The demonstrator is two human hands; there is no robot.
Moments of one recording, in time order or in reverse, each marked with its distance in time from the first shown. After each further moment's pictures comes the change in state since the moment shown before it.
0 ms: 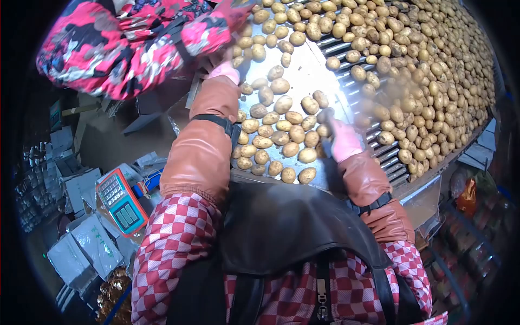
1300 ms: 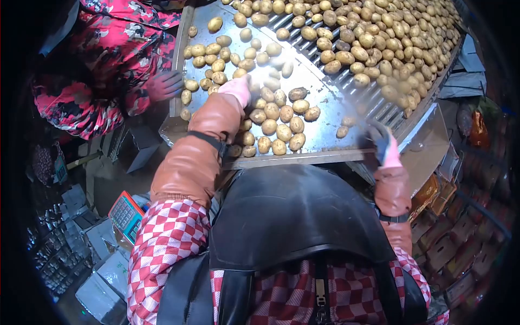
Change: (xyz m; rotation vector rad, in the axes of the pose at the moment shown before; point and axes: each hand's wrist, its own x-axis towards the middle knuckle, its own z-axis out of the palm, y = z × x) left_hand -0.090 0.077 -0.006 0.109 -0.538 0.364; right_hand -0.207 0.076 -0.012 0.860 0.465 0.468
